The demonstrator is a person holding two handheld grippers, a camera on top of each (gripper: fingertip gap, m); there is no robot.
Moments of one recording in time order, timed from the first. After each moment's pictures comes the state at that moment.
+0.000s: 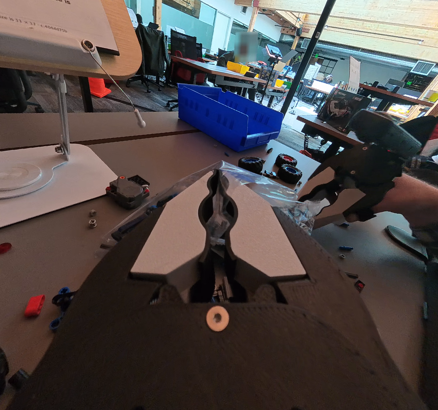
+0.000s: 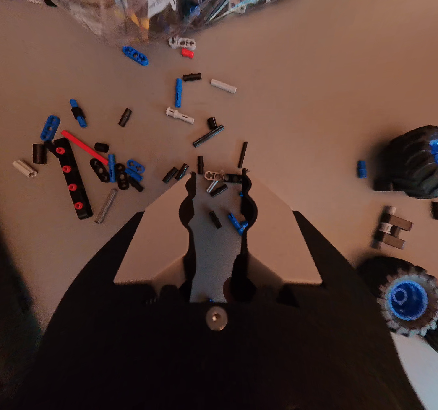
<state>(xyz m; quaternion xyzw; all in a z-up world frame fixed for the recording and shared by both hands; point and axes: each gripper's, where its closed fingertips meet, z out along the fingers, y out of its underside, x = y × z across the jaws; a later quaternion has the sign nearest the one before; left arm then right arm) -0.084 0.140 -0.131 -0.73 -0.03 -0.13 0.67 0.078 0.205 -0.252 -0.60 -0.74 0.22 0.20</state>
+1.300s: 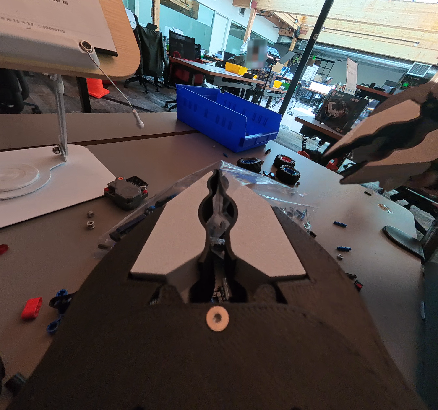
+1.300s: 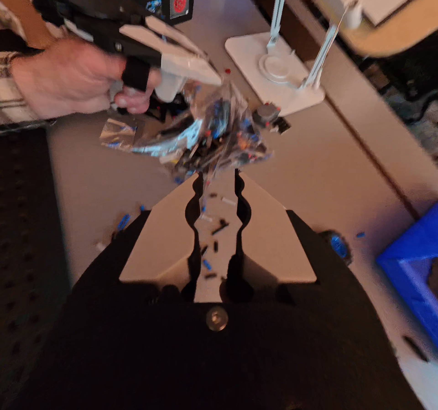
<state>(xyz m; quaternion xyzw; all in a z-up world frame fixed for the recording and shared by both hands) -0.083 0.140 -0.130 -0.73 -0.03 -0.13 0.67 0.022 0.152 -0.122 -0.53 -0.72 0.28 0.36</state>
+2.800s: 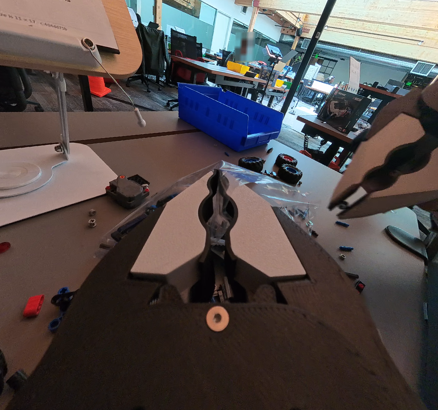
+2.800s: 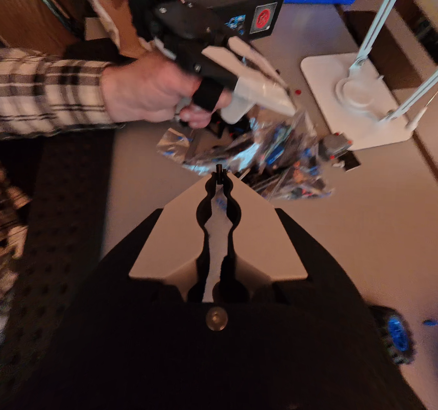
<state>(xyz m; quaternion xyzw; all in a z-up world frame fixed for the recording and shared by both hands) -0.085 0.140 -0.132 -0.73 -0.03 -0.13 0.67 0.005 0.099 -0.138 -0.45 -0.78 0.35 0.27</state>
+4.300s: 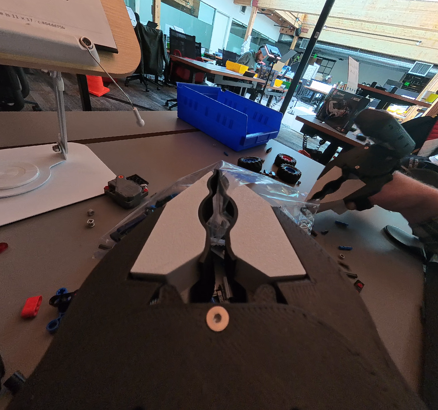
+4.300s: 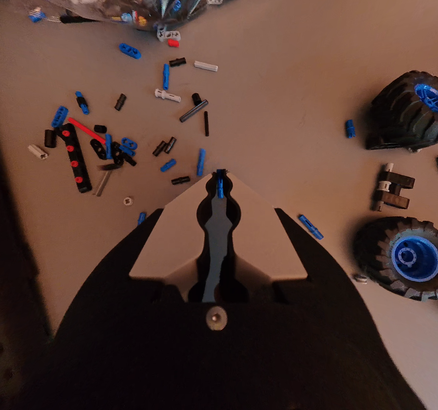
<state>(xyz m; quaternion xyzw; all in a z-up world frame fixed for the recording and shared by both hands) -0.084 0.140 -0.132 -0.73 -0.03 -0.13 0.67 0.103 0.224 -0.251 -0.62 -0.70 0.29 0.19</state>
